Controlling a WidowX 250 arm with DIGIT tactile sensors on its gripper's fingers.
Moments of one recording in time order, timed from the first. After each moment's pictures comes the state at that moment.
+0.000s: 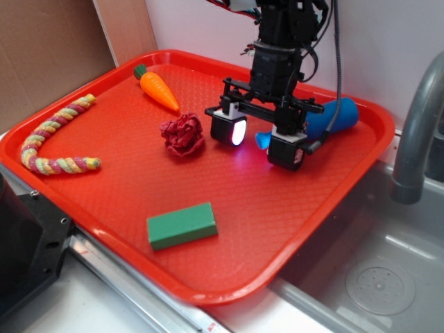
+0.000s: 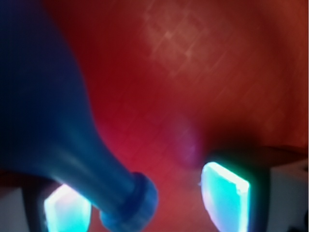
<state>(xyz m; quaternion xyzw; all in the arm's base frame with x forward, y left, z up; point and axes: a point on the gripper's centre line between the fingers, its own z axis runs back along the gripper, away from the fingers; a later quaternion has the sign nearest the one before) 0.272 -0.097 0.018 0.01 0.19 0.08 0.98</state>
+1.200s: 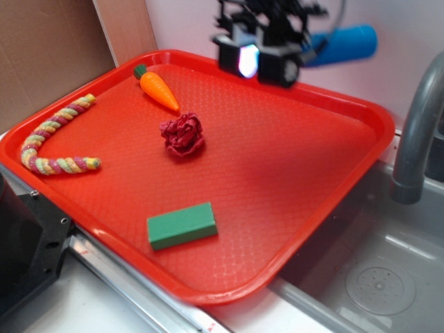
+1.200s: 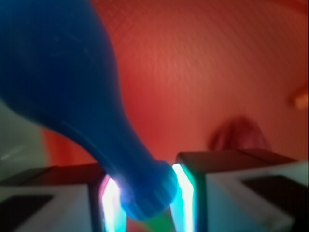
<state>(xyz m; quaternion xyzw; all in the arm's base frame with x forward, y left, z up) 0.253 -0.107 0.146 -0.07 0.10 0.06 0.99</state>
